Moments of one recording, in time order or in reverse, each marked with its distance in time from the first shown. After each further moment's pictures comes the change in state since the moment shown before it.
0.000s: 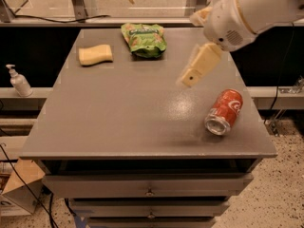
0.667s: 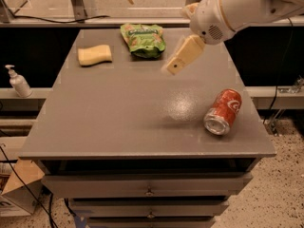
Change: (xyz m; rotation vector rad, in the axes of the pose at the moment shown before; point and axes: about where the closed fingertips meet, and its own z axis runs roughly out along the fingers) arm -0.020 -0.039 0.035 0.039 -0.105 0.017
